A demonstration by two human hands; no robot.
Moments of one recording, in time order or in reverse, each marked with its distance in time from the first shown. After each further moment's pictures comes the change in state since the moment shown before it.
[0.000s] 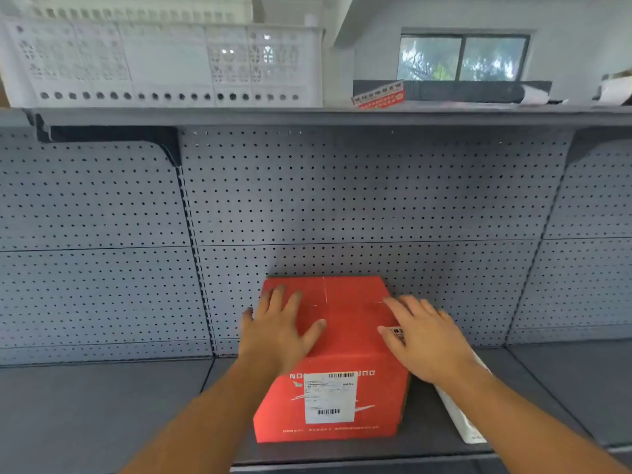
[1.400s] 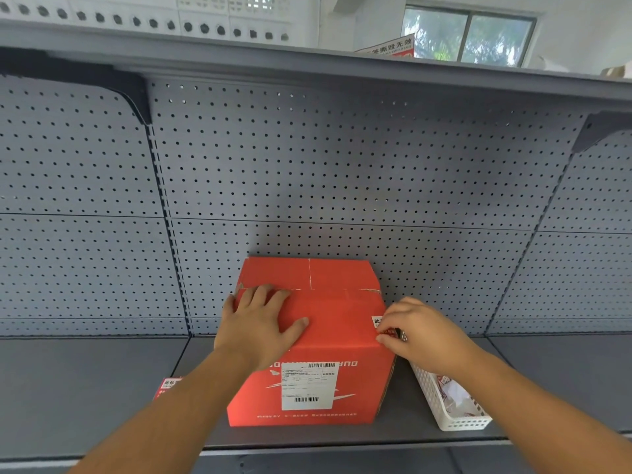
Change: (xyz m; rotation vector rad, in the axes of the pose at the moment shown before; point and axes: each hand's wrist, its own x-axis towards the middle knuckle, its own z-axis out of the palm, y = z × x) left_hand 0.009 -0.014 0.035 0.022 0.014 0.059; right_hand 0.013 0.042 0.013 0.233 -0.117 -0.300
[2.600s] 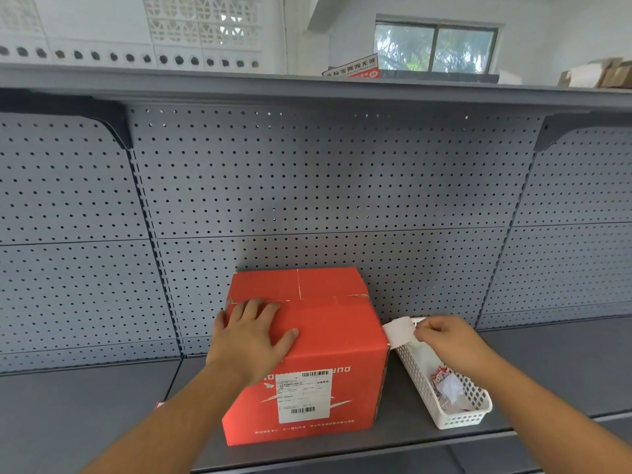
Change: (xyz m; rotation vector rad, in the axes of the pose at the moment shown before) left_hand 0.000 0.001 -0.002 0.028 -0.031 0.016; right_hand -0.044 0.022 -0.011 0.562 0.104 0.731
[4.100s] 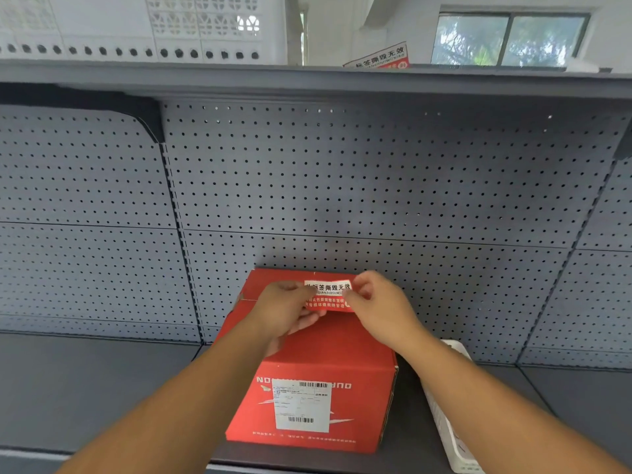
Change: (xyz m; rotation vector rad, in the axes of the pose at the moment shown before) left_hand 0.043 0.069 -0.042 -1.519 -0.101 -0.540; right_hand 0.056 -0.105 0.059 0.012 -0.013 -0.381
